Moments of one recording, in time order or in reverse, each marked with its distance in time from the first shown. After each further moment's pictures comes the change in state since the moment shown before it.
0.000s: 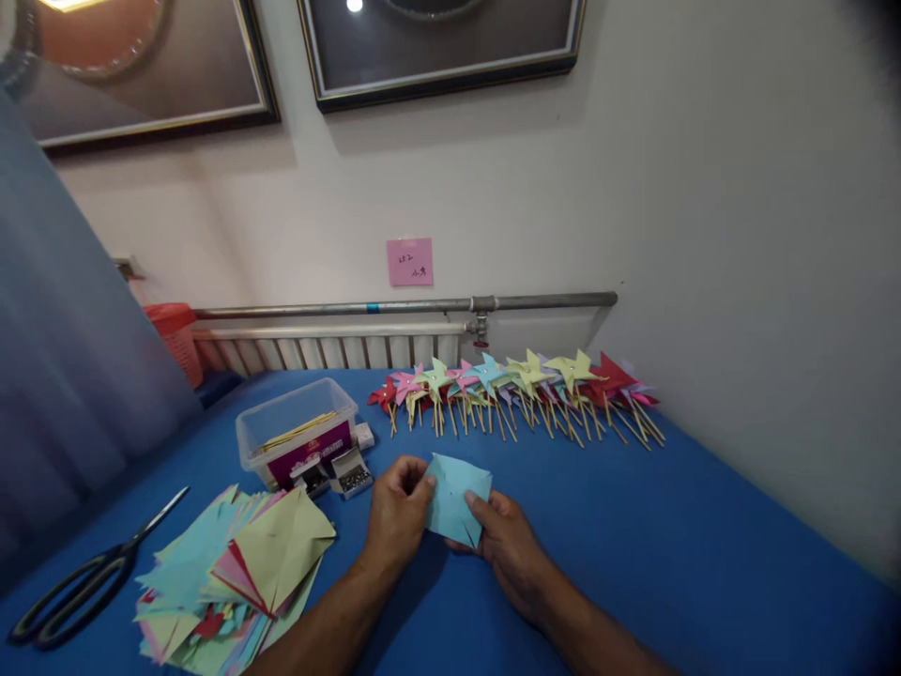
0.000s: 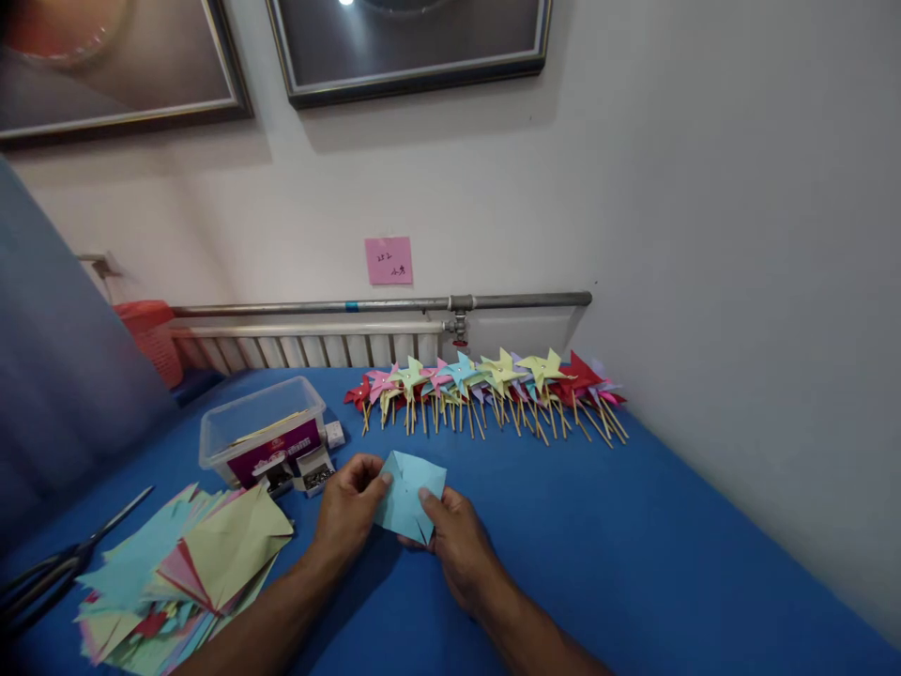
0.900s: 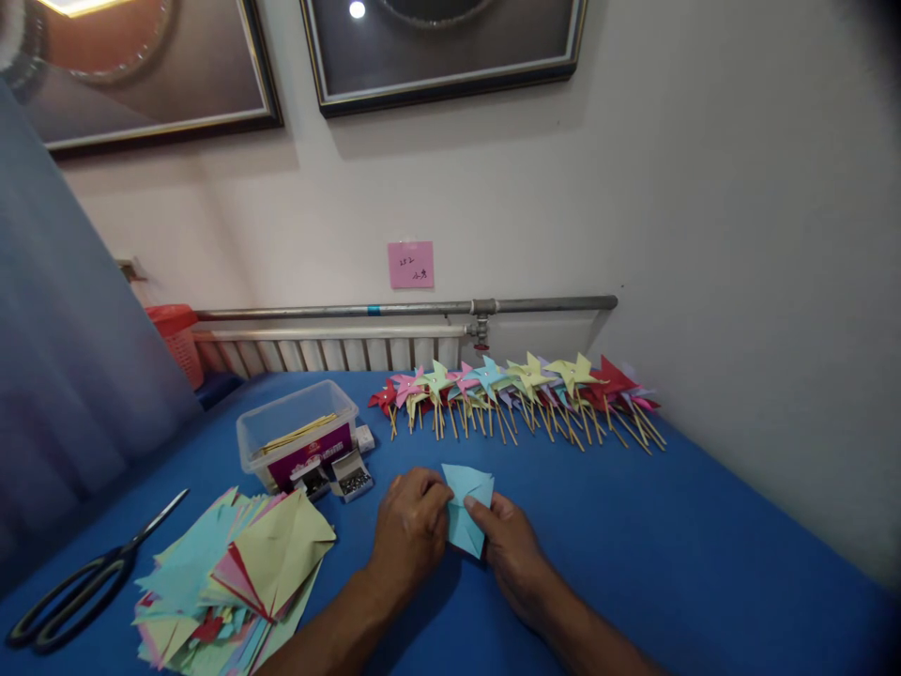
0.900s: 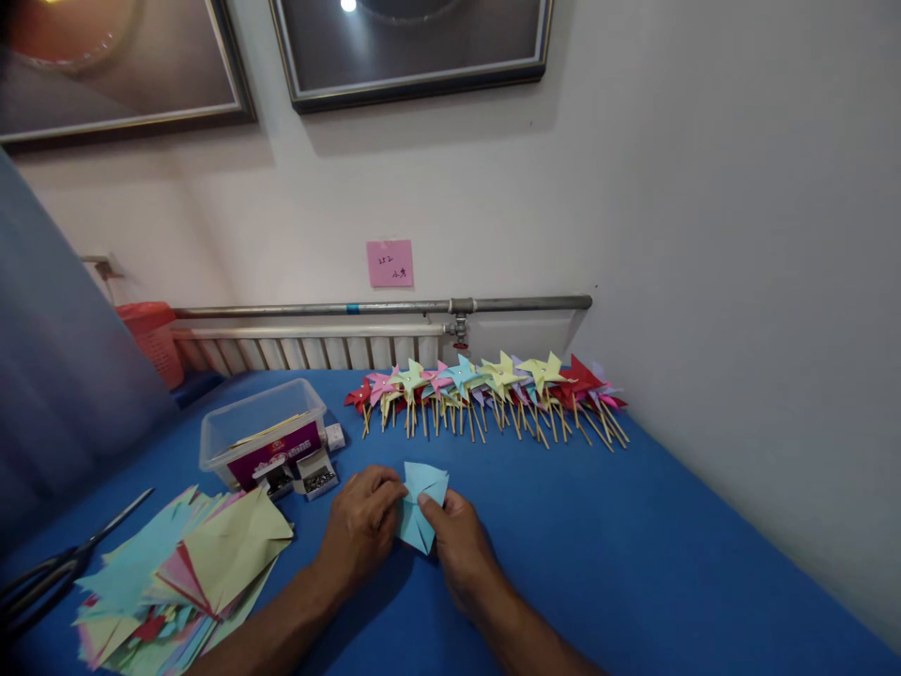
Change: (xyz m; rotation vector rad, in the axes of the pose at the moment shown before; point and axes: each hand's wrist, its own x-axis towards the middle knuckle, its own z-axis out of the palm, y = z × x) left_hand -0.011 -0.009 -0.003 0.723 -0.051 0.801; right_hand 0.006 0.006 -0.002 -0.018 0.044 -0.080
